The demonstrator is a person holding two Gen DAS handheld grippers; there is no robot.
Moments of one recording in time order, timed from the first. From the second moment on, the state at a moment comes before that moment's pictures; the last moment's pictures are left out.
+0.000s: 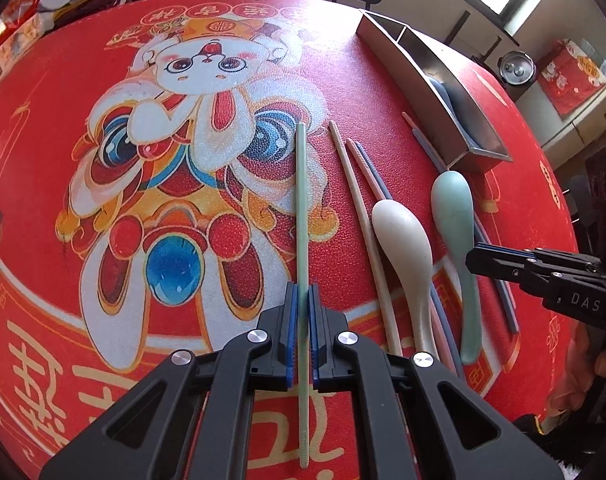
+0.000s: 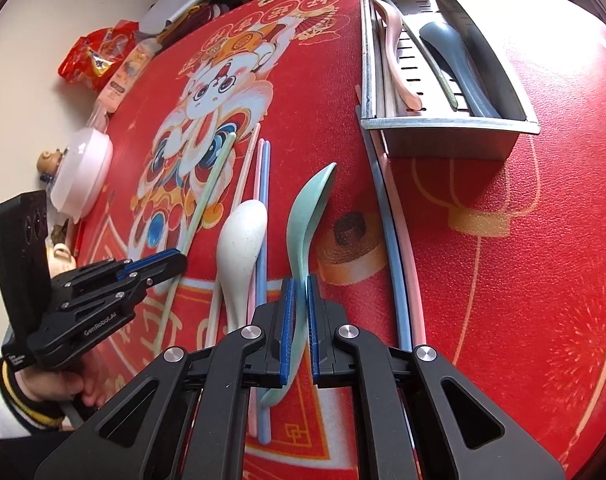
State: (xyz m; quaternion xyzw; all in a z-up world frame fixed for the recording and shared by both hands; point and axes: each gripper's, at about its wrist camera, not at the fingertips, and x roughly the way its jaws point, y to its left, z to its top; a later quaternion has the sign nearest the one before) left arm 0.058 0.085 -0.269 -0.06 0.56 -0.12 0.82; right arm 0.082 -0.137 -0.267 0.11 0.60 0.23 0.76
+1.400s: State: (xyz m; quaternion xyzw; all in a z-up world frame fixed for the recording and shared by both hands) left arm 0.061 0.091 -0.232 -0.13 0.53 -0.14 0.82; right arm 0.094 -0.133 -0.249 0.08 0.58 0.24 0.78
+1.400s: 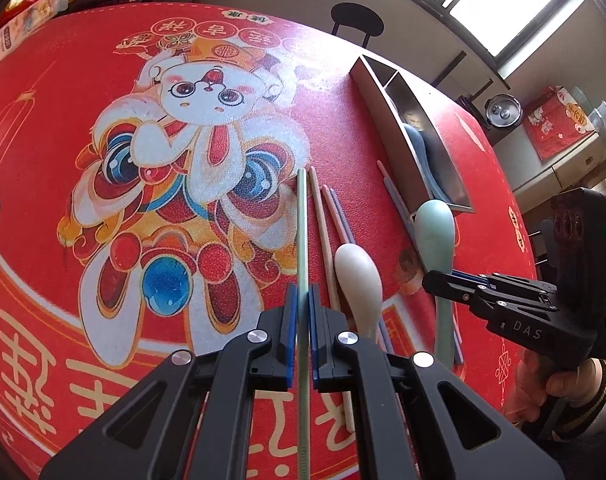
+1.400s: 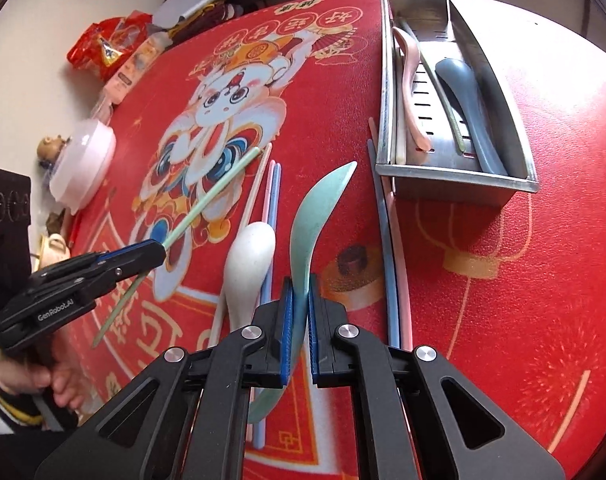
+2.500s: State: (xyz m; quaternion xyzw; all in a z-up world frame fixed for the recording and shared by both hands) left arm 0.109 0.066 -0.163 -0.18 0.48 -0.17 0.84; right arm 0.105 -0.185 -0.215 0.14 0.54 0.21 0.80
